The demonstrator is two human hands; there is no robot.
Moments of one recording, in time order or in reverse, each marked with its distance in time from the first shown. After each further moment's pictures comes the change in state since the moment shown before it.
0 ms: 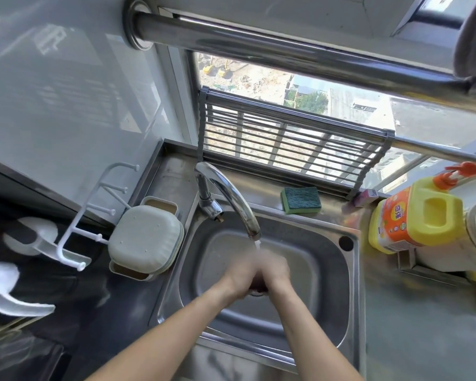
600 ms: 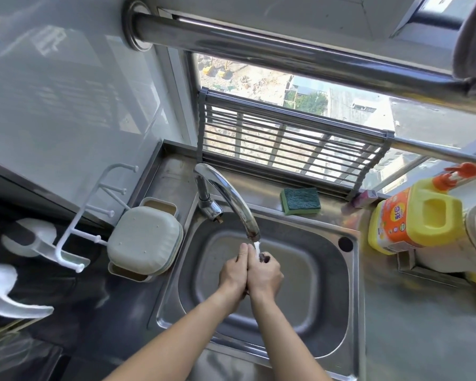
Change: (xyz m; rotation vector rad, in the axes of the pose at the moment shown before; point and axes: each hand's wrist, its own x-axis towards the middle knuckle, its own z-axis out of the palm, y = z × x) left_hand 0.008 -0.007 0.005 -0.236 0.317 -0.167; right_hand -0.025 0.007 0.024 0.013 0.252 -0.183
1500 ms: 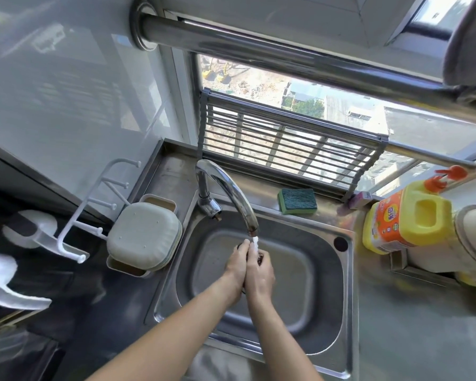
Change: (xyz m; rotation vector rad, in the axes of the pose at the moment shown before) left_hand 0.011 0.005 0.009 -0.222 -0.168 -0.090; right_hand -0.003 0.016 0.001 0.058 -0.080 -0.074
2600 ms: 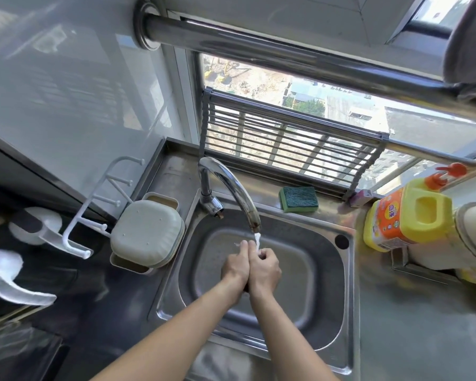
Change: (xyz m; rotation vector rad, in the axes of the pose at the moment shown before) left_hand -0.017 -0.002 -0.003 0.175 0.170 0.005; right_hand -0.003 -0.012 -0.003 -0.060 0.064 0.022
